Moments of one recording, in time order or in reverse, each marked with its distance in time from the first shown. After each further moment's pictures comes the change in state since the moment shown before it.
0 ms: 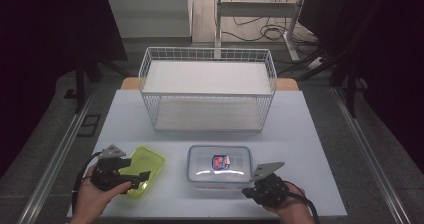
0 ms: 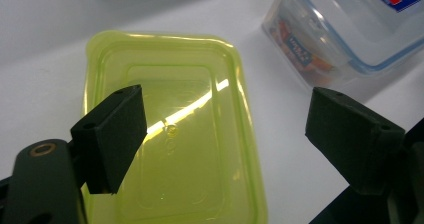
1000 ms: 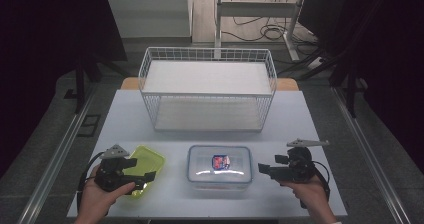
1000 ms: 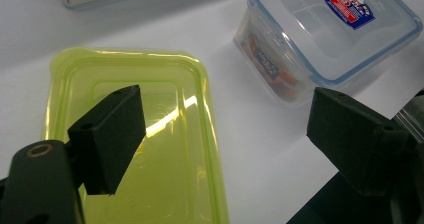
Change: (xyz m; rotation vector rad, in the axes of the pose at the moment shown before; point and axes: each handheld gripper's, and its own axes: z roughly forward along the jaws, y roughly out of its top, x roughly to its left) left arm -0.013 0.006 -0.002 -0.030 -0.053 -0.009; right arm -0.063 -0.005 -0.045 -0.250 -0.094 0.466
